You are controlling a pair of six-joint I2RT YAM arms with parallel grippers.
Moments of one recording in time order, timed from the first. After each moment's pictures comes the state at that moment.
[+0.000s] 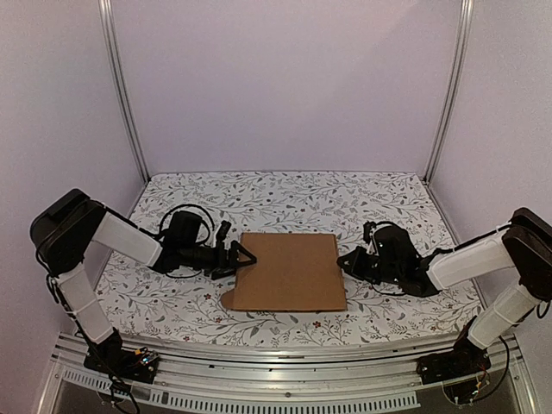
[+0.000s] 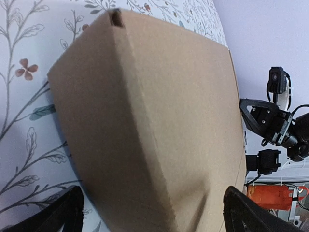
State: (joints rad) left arm -0.53 1.78 0.67 0.41 0.61 -0.70; right arm 0.74 1.54 0.51 0.47 0.00 0.96
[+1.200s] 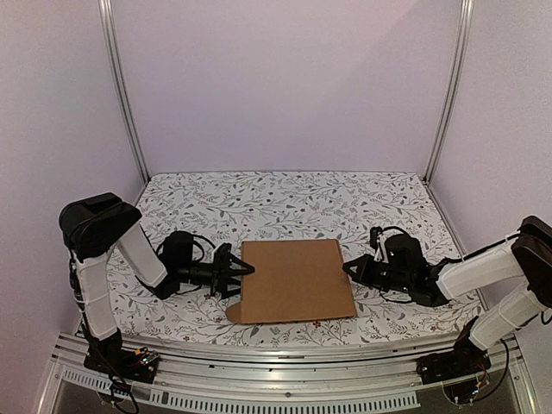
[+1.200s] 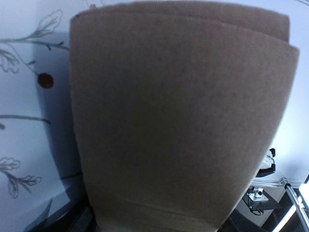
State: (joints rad) left arm -0.53 1.99 0.49 1.08 0.87 -1.28; right arm 0.74 1.46 0.39 0.54 -0.02 0.91
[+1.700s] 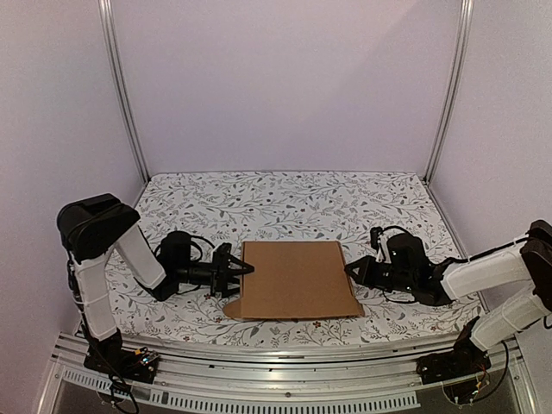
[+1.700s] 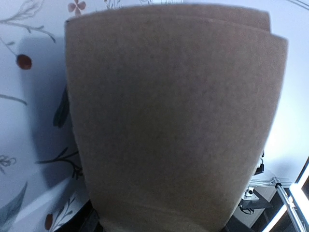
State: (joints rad) left arm -0.54 1.98 0.46 1.17 0.88 -1.37; right arm 0.74 1.41 0.39 0.48 -0.04 0.87
